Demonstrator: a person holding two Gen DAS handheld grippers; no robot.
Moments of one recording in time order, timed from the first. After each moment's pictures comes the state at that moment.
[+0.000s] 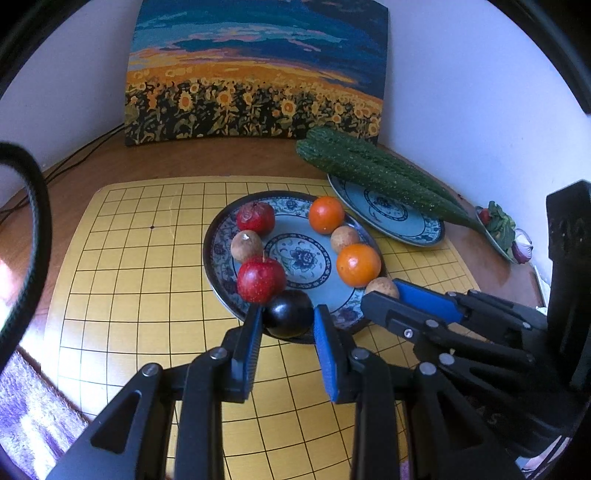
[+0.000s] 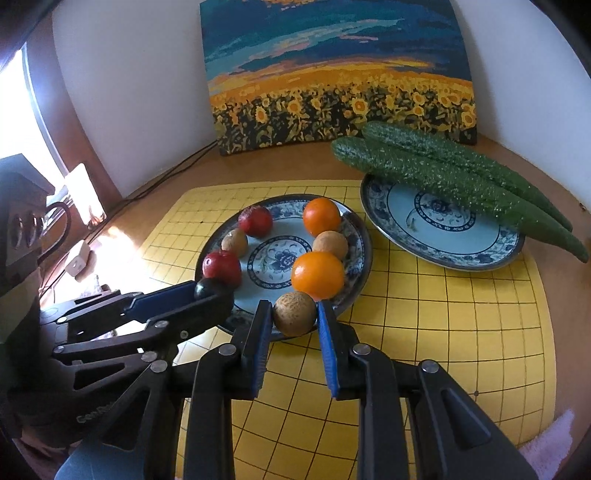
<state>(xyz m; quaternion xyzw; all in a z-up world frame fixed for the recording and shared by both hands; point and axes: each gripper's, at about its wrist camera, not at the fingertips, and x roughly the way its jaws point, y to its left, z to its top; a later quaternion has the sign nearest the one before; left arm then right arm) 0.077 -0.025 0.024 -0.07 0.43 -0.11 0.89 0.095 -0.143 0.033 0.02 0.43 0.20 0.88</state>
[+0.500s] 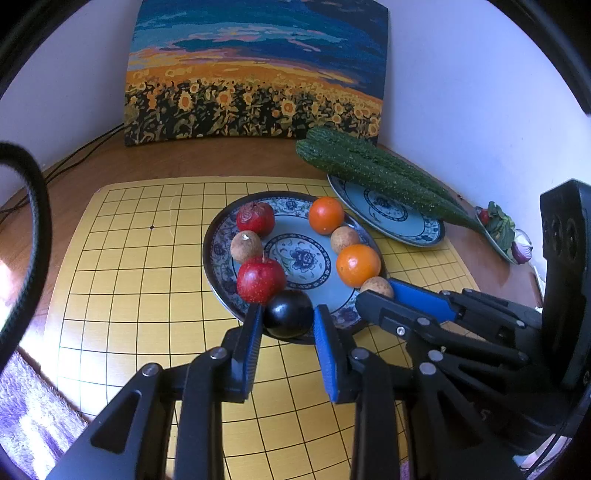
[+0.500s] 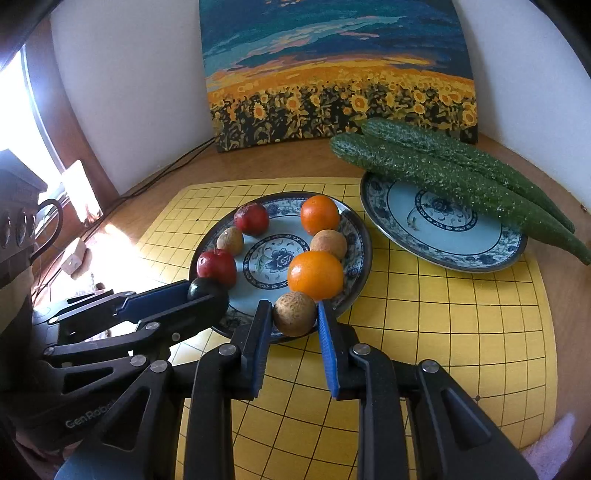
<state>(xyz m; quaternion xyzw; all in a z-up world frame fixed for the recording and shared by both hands) 0.078 -0.024 0.025 -0.07 0.43 -0.11 0.89 0.099 -0.143 0.029 0.02 0.43 0.19 0.88</state>
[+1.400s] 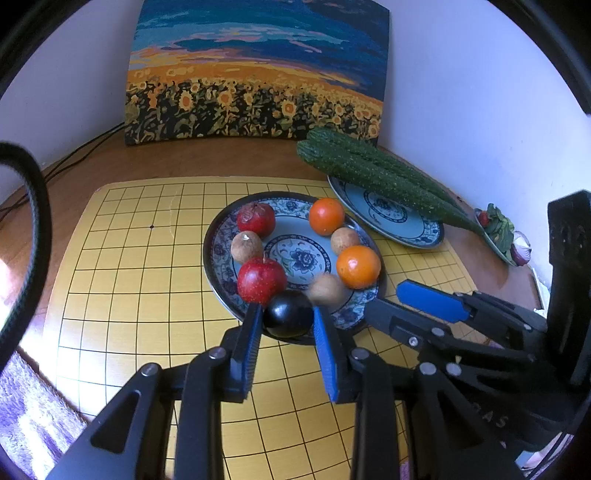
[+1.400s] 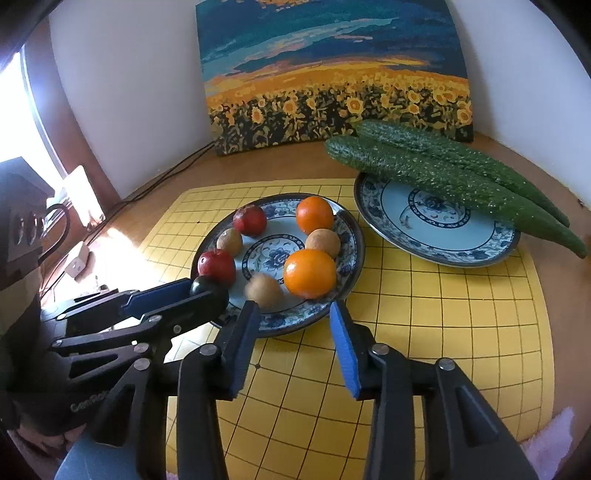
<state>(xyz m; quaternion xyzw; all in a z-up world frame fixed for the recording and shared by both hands) 0.079 -0.023 0.024 -0.07 0.43 -0.11 0.89 0.093 -0.150 0.034 0.03 0.43 0.19 0.88</state>
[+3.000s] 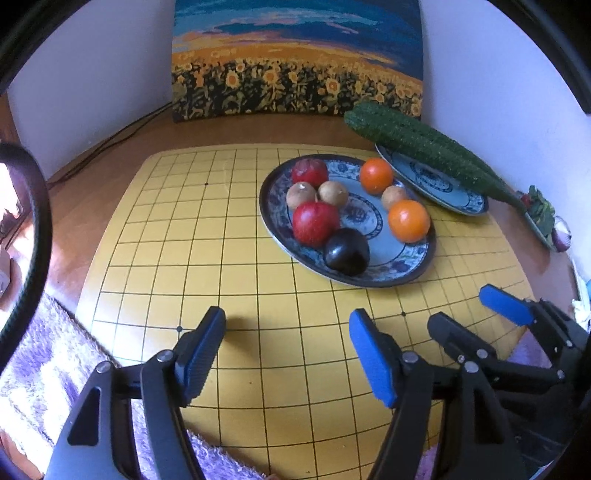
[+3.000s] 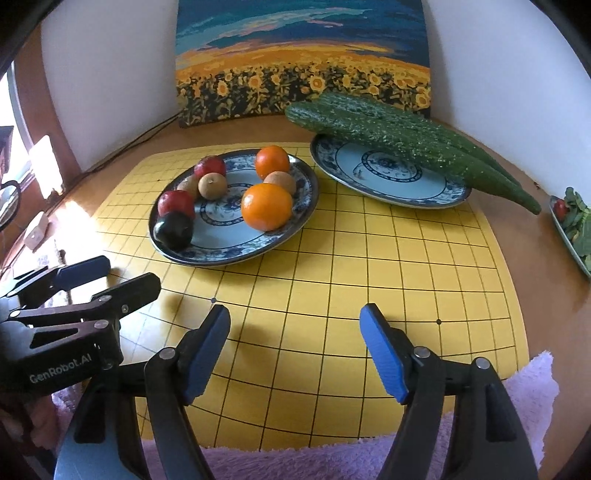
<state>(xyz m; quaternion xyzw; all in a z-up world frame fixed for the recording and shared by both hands) 0.055 -0.019 0.006 -0.04 0.46 -0.01 0.89 0.061 -0.154 0.015 -0.03 0.45 0.10 0.89</state>
